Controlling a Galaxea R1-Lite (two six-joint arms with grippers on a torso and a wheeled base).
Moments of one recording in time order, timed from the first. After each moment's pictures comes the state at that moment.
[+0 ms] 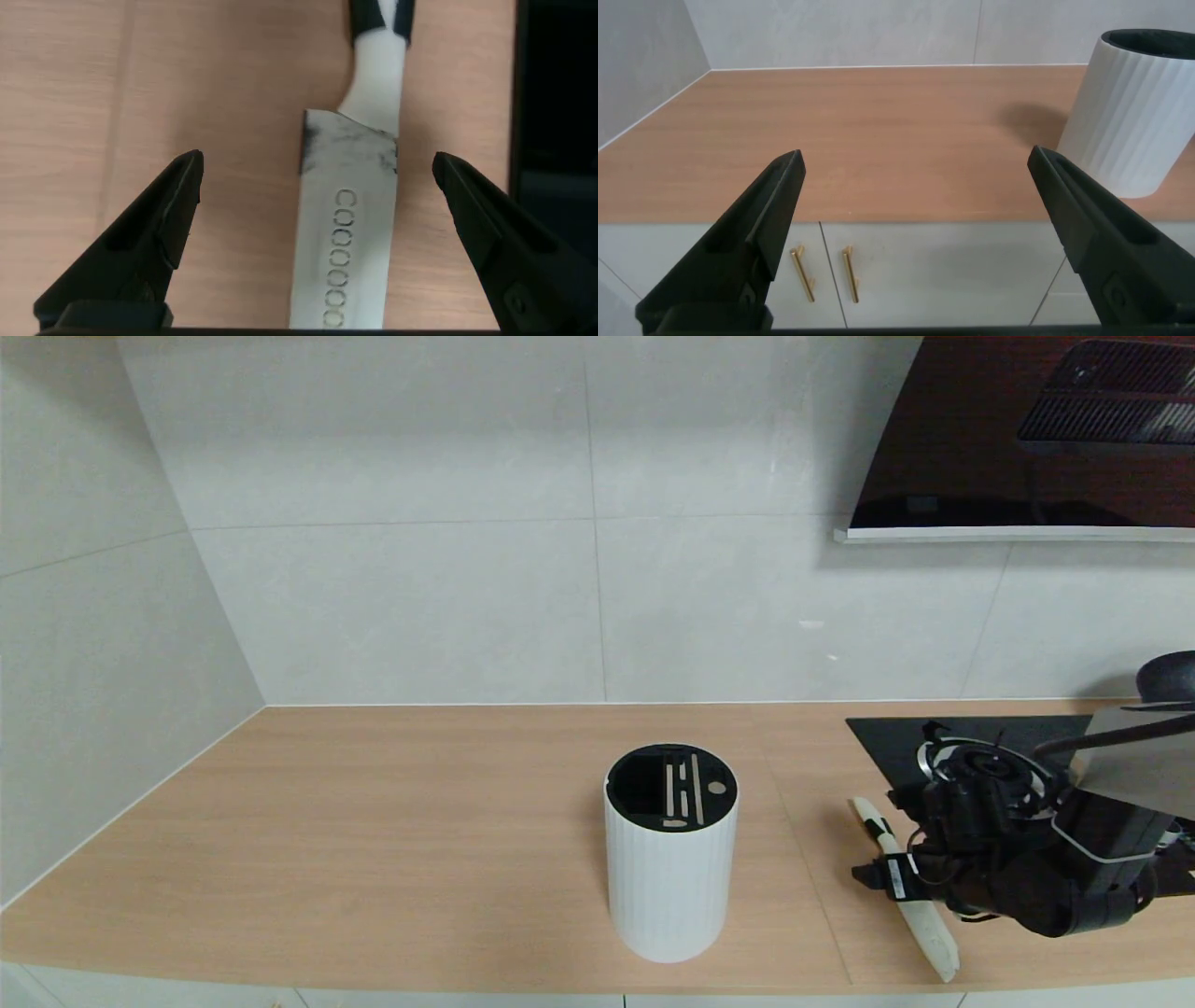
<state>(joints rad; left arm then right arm) 0.00 0.00 0.00 0.00 -0.01 0.00 0.10 2.30 -0.70 -0.80 -0.06 0.01</state>
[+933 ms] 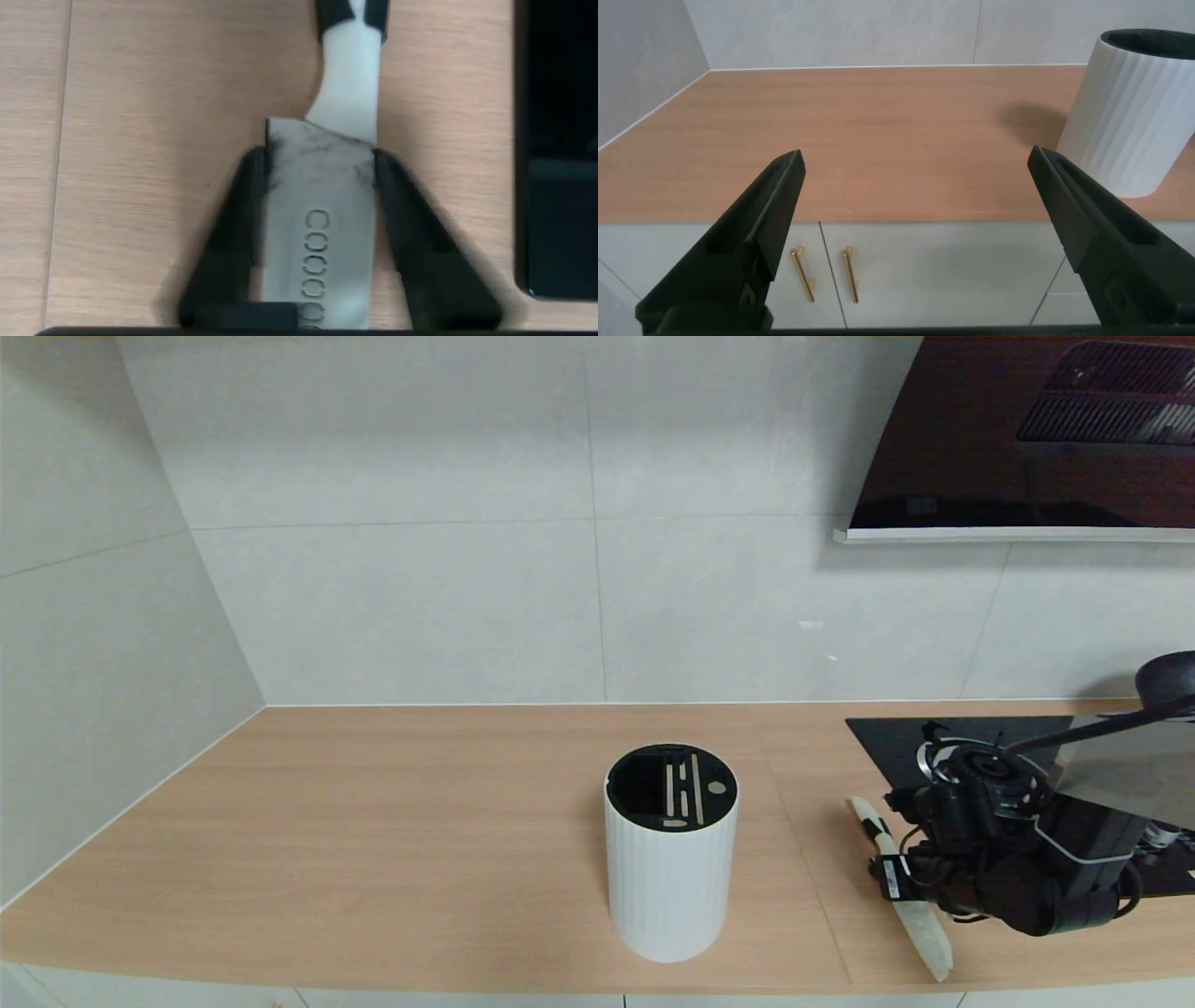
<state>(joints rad) 0.00 0.00 0.00 0.00 -0.01 0.00 0.10 2.36 -0.74 -0.81 -0.09 0.03</state>
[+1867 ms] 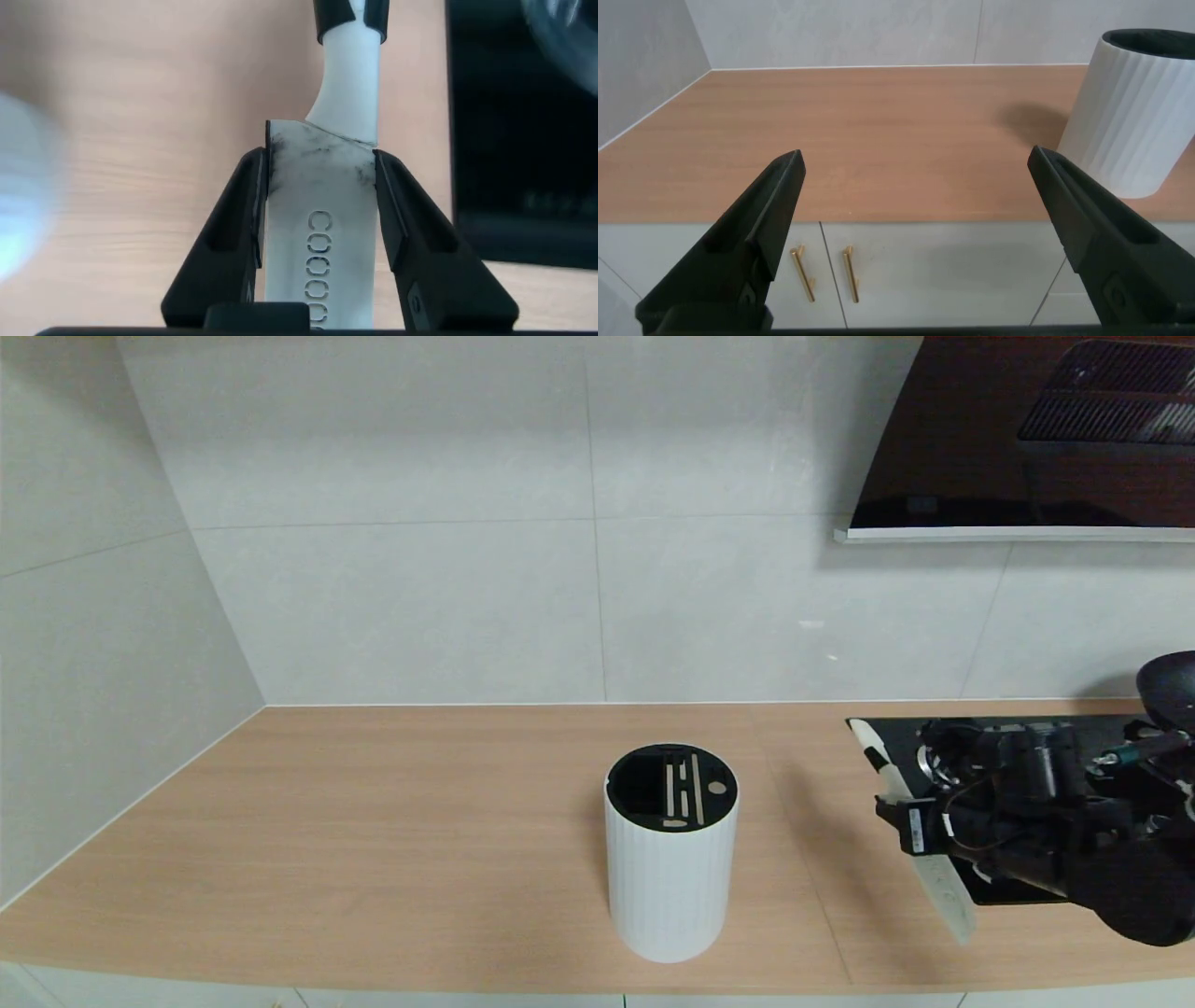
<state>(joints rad) 0.00 0.00 0.00 0.00 -0.01 0.00 0.20 1.91 -0.57 -0.80 -0.07 0.05</state>
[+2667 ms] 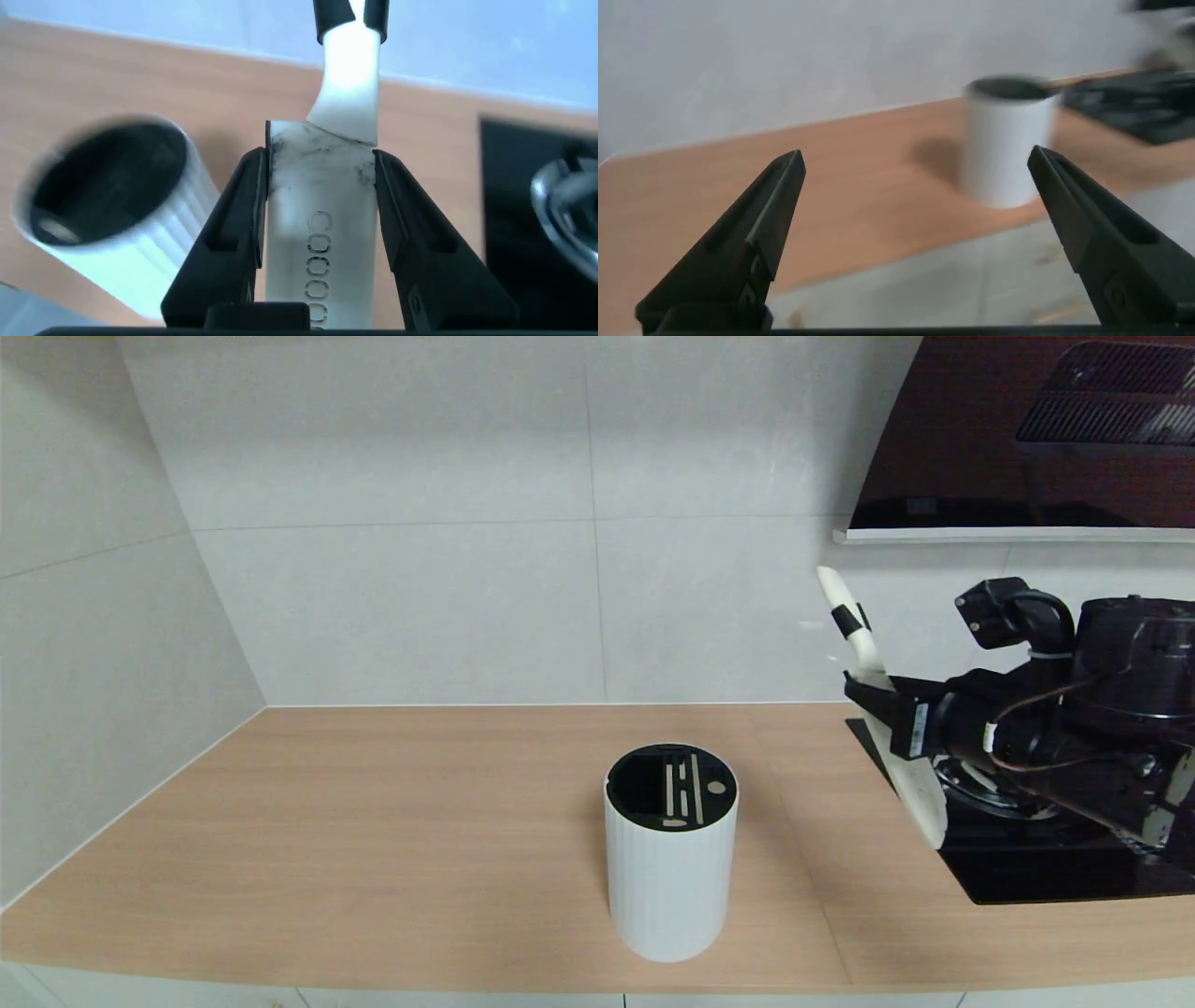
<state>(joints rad) -0.01 0.23 -0.37 0.10 -0.39 0.01 0.42 1.60 -0.73 -0.72 -0.06 0.04</state>
